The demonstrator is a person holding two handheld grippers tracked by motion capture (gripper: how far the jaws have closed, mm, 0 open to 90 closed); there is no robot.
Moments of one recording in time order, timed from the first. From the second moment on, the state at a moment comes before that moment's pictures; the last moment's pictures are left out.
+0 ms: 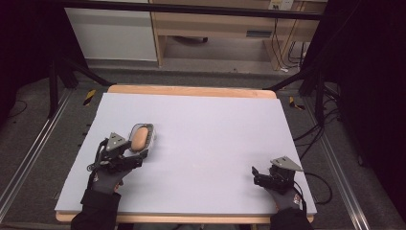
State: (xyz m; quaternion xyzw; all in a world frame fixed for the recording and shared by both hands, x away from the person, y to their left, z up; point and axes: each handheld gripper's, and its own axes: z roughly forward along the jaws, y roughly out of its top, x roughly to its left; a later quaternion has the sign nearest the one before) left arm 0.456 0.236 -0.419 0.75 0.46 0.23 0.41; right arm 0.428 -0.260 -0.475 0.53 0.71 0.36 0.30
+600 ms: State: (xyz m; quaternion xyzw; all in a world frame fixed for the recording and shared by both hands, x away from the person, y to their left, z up) left arm 0.433 0.261 -0.445 0.76 0.47 0.25 0.38; right arm 0.425 -0.267 -0.478 0.55 0.70 0.35 0.29
